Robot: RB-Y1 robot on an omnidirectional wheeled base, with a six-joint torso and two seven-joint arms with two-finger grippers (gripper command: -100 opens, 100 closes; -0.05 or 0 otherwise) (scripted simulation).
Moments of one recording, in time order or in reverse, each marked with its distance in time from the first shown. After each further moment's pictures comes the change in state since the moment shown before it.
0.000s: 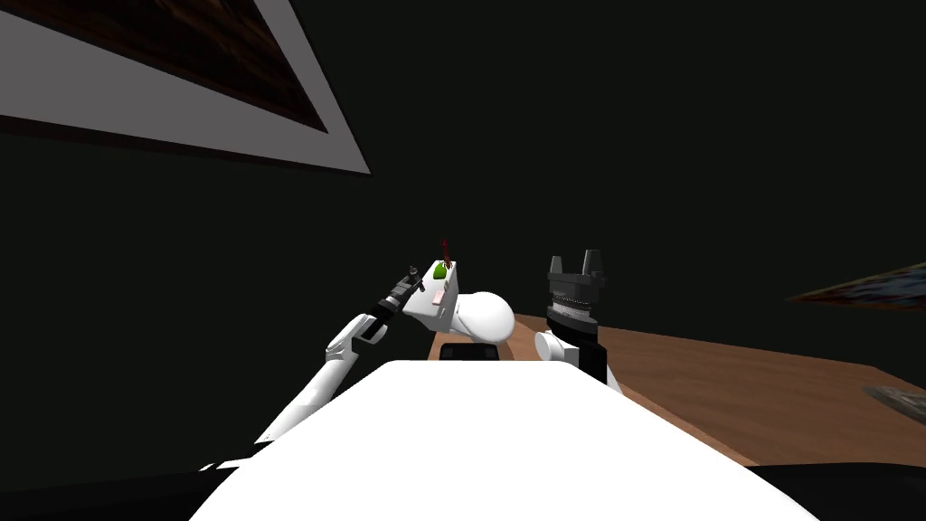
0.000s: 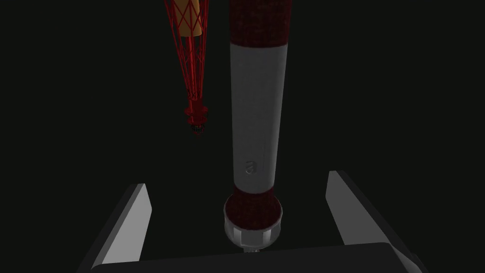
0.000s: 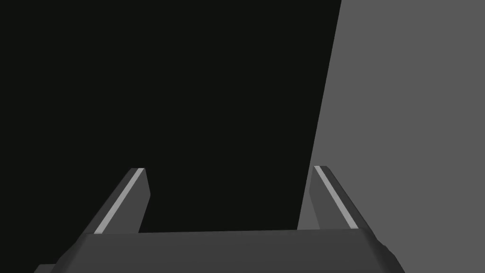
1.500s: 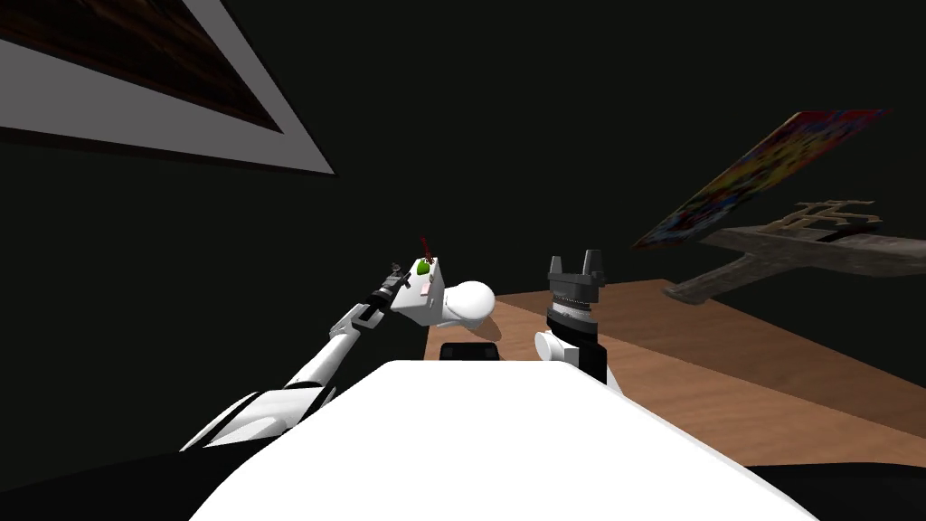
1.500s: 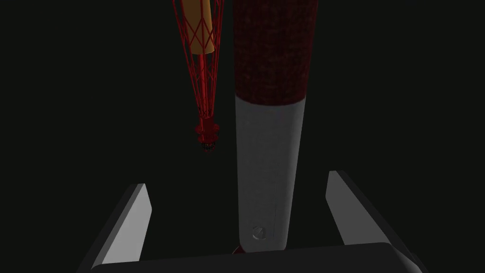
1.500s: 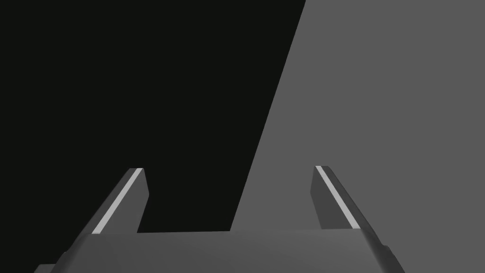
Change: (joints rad) left arm -0.258 0.087 -0.008 0.439 0.291 -0.038 -0.216; right arm 0.000 0.000 0.000 0.000 0.000 0.000 0.000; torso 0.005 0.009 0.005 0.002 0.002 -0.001
